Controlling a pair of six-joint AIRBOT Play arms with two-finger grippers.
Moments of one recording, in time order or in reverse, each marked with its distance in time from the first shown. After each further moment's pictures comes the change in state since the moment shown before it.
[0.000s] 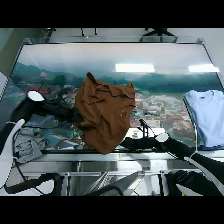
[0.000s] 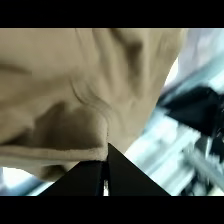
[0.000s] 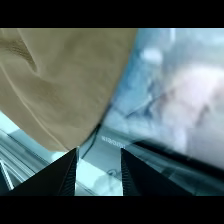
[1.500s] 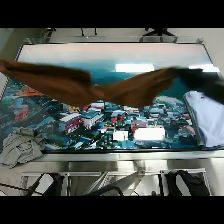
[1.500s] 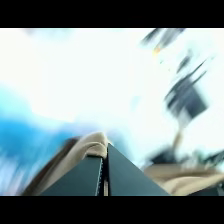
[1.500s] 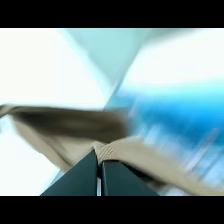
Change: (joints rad) left arm 0.823 0.364 0.269 -0.888 -0.126 0.102; right arm -0.838 0.523 0.824 -0.013 0.520 -0.029
